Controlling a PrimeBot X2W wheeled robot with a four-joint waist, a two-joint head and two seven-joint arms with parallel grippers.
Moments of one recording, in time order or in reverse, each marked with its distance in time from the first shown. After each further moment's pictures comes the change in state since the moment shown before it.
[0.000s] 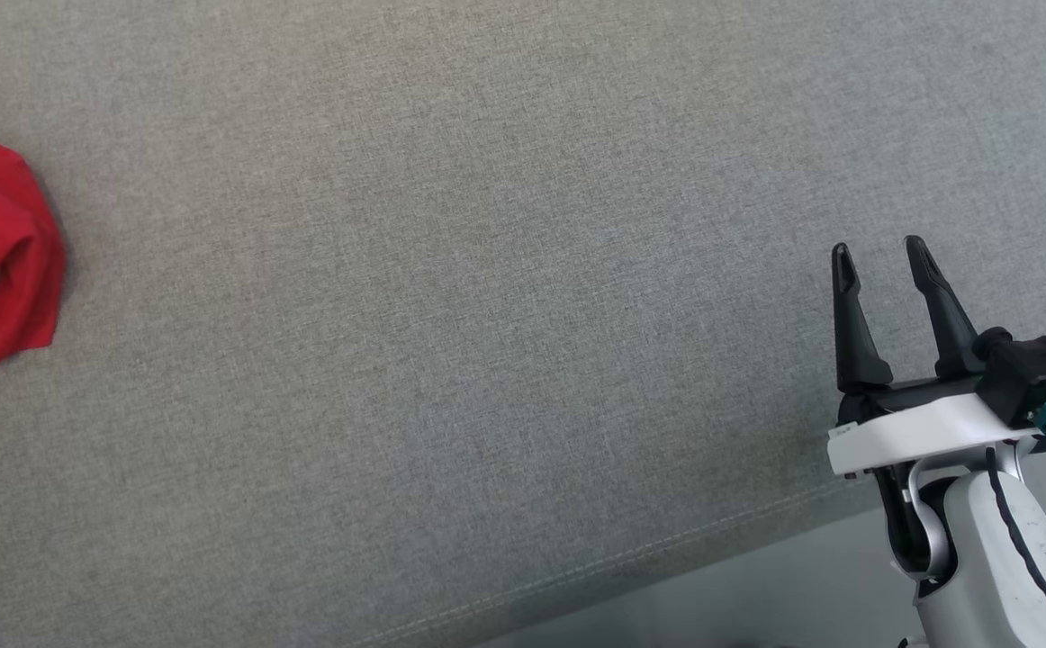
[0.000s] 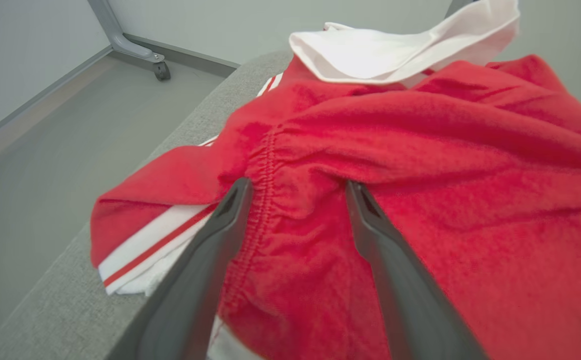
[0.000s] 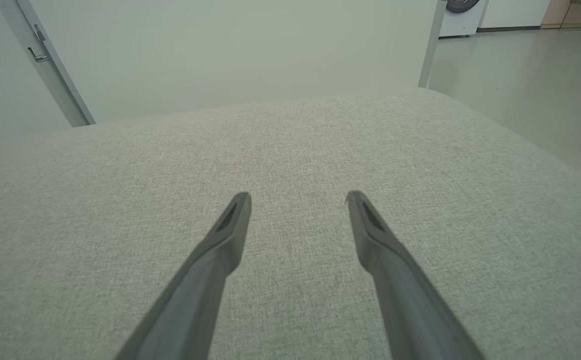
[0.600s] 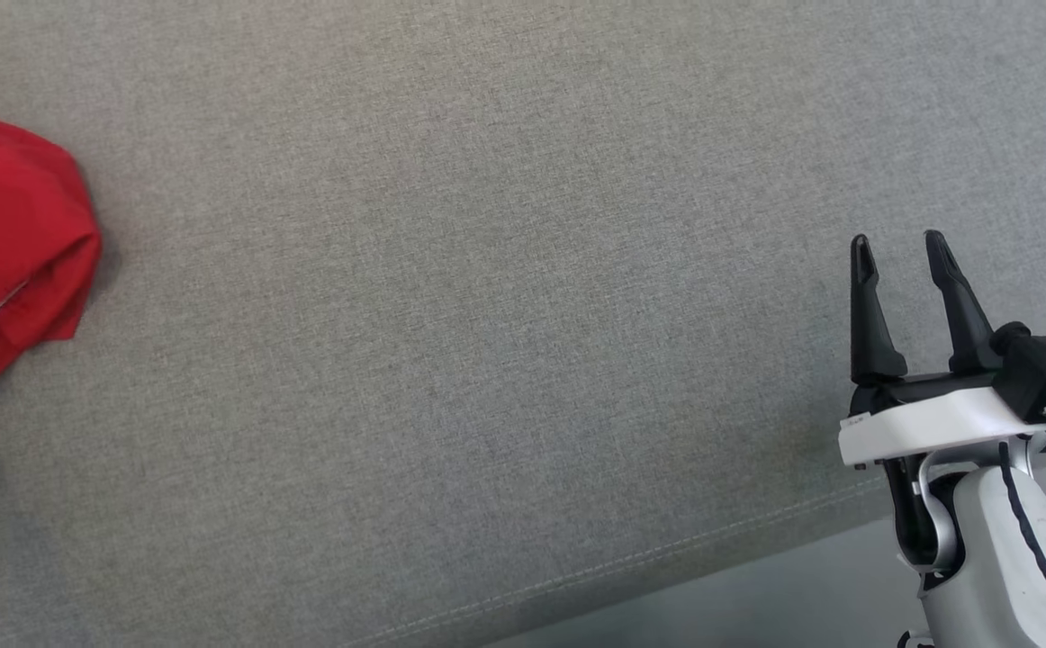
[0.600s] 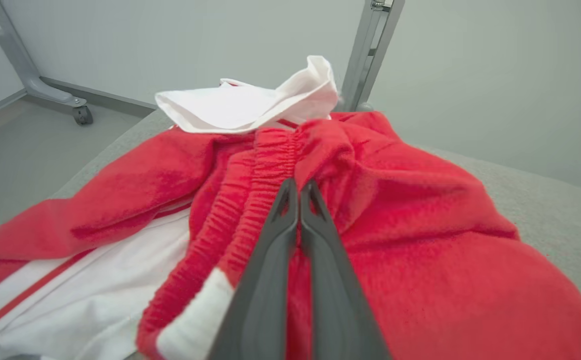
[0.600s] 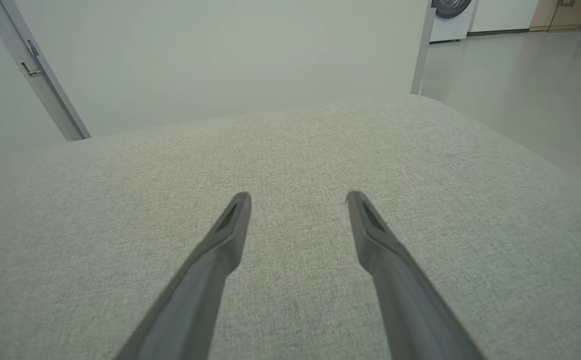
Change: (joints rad) left arm -0.053 -0.078 -0.066 -0.020 -0.014 -0.099 -0.134; right arm -0.008 0.014 -0.038 0.005 0.002 -0.001 0.000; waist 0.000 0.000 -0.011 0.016
